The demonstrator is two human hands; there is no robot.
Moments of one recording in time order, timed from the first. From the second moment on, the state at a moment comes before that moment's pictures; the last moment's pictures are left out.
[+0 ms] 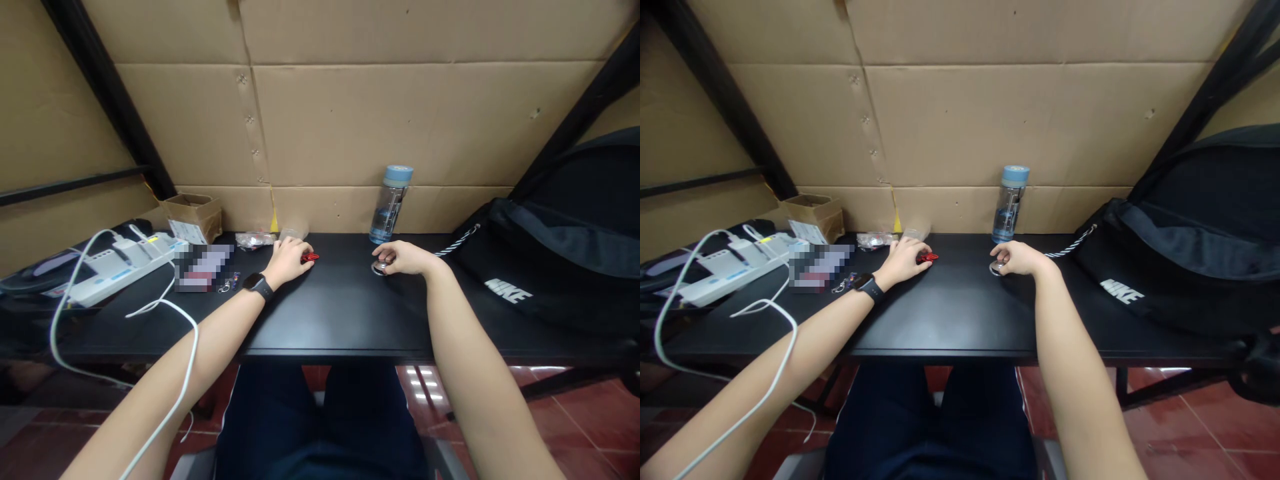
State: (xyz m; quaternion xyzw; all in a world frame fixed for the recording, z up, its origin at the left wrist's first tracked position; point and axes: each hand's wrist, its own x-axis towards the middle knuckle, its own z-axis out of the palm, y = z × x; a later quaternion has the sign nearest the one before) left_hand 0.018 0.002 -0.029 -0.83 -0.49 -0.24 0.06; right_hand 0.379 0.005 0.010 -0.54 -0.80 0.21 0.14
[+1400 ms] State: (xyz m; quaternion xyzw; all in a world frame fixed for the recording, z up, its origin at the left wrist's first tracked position) left_hand 0.012 -0.004 -0.008 -0.82 -0.45 -0.36 -0.02; right_hand 0.327 -0.023 0.025 -0.43 -0.76 0.41 0.26
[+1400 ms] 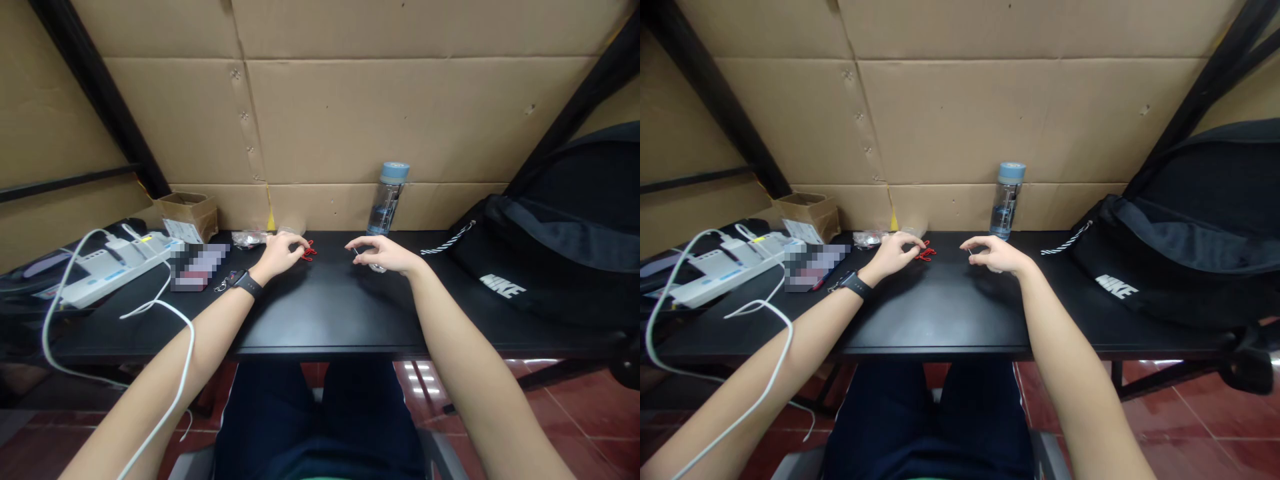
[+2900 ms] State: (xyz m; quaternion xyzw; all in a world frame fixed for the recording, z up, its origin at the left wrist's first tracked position) left_hand 0.049 -0.019 -0.017 -0.77 -0.41 -0.44 -0.19; right_hand 0.266 -0.021 -0.015 -0.30 -0.70 0.49 0.43
